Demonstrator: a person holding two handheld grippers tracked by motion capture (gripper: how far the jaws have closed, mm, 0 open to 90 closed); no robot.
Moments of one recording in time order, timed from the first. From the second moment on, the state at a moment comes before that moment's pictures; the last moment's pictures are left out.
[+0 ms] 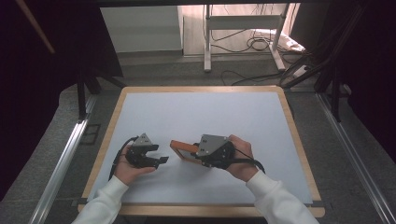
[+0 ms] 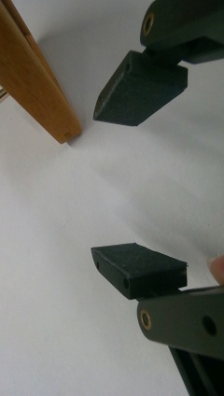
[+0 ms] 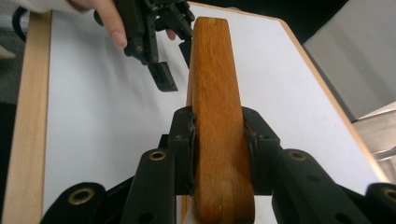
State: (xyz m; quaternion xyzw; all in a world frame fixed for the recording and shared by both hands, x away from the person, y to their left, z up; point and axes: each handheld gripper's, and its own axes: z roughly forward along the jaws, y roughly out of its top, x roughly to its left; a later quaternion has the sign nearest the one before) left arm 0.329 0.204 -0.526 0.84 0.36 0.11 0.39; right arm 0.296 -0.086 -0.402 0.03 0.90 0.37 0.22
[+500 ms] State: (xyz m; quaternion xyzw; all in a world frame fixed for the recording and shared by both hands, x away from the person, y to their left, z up) left arm 0.329 0.204 -0.525 0.84 0.36 0.11 0.40; right arm 0.339 -0.097 -0.402 0.08 0.90 0.37 0.23
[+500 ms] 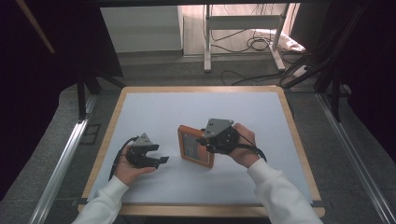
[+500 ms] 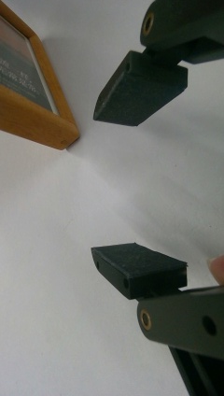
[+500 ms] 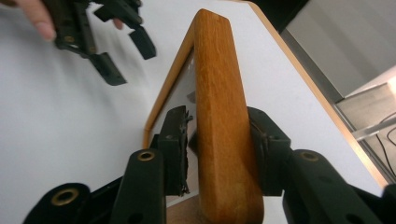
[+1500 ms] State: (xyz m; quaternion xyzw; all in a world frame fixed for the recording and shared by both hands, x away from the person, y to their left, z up) left arm 0.328 0.205 -0.524 0.84 0.35 0.11 0.40; right arm 0.367 -0.113 -0.406 0.19 0.86 0.40 0.24
